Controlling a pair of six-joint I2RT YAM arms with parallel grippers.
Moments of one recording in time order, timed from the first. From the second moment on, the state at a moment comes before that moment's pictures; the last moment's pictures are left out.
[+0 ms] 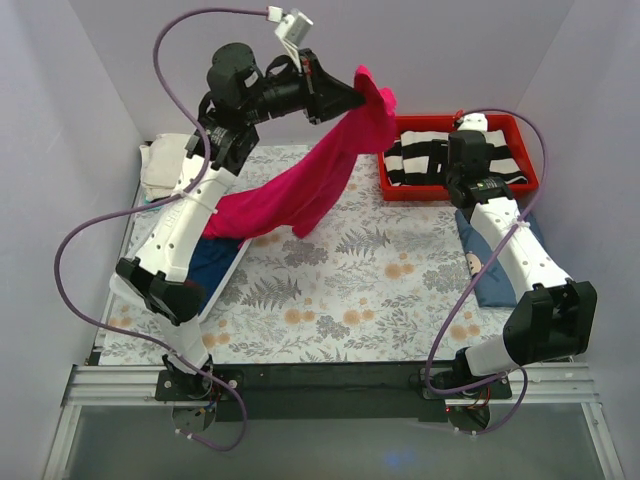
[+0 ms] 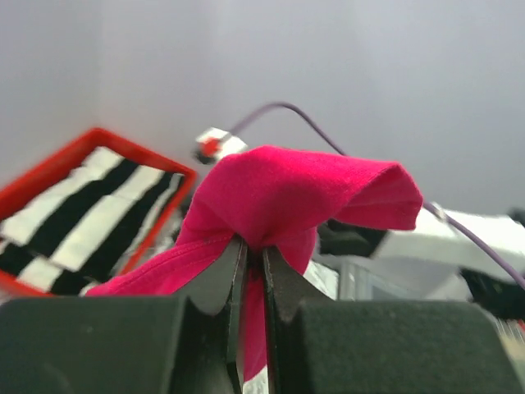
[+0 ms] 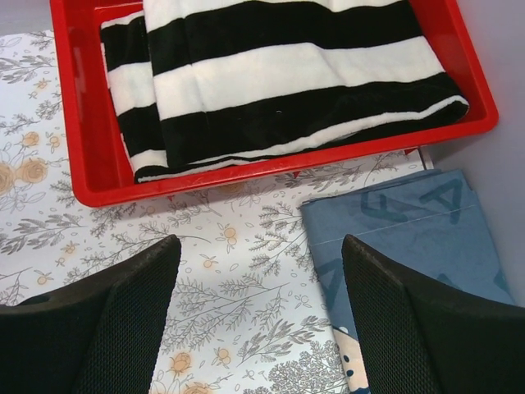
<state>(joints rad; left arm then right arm) -0.49 1.81 2.28 -0.29 0.65 -0.46 0.22 1.45 1.30 -0.38 0.38 0.13</state>
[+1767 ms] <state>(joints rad) -0.27 1.91 1.69 -0.64 -0.19 -0.59 0.67 1.62 1.40 -0.44 -0.04 -0.01</state>
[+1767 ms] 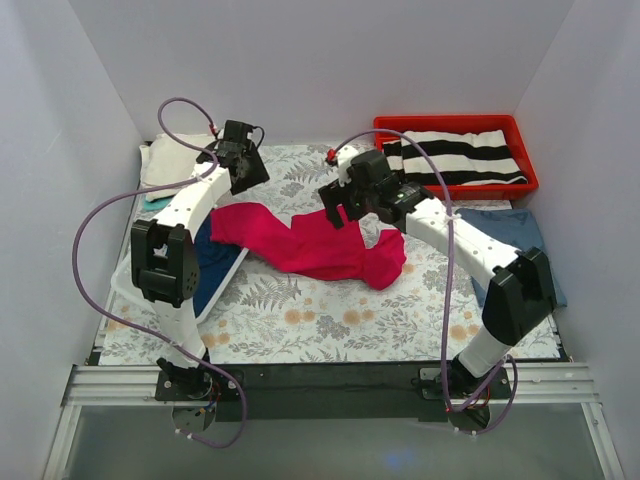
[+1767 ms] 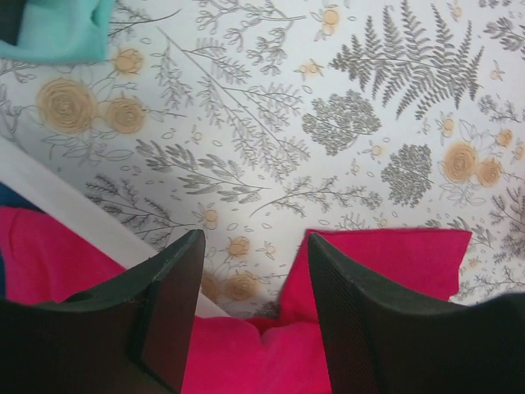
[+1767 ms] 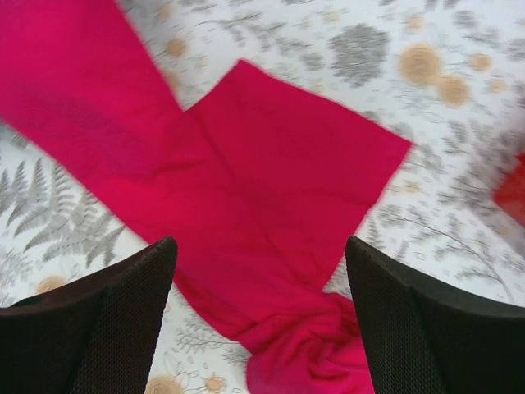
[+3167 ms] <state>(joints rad) 0.11 1.79 1.42 -0.55 -0.15 -0.65 0.67 1.86 1.24 -0.53 -0.03 0.04</state>
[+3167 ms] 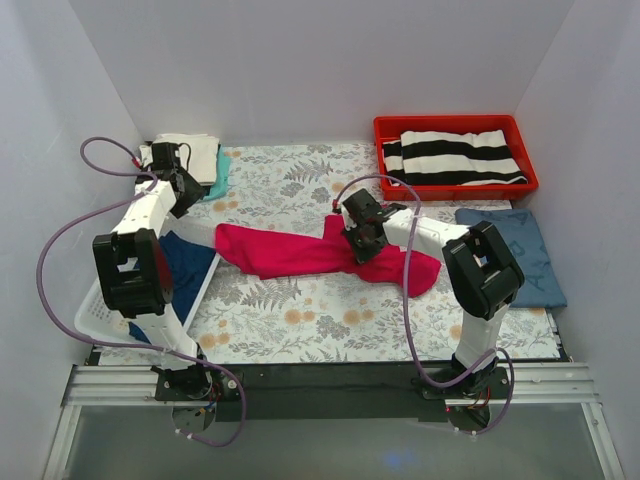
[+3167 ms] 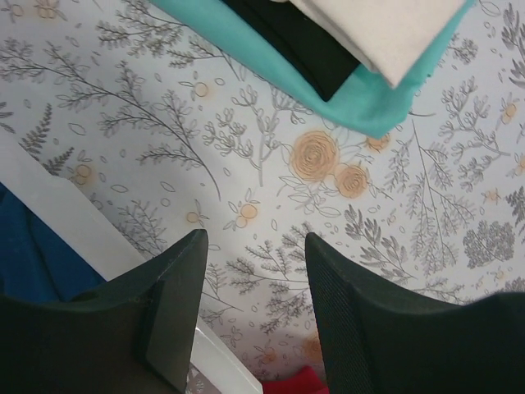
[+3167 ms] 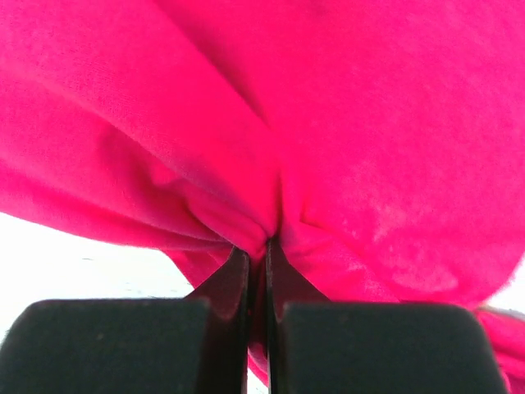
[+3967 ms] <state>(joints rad) 0.21 2.00 1.73 -0.66 -0.29 -0.68 0.58 1.84 1.28 -0.70 0.23 0.13</state>
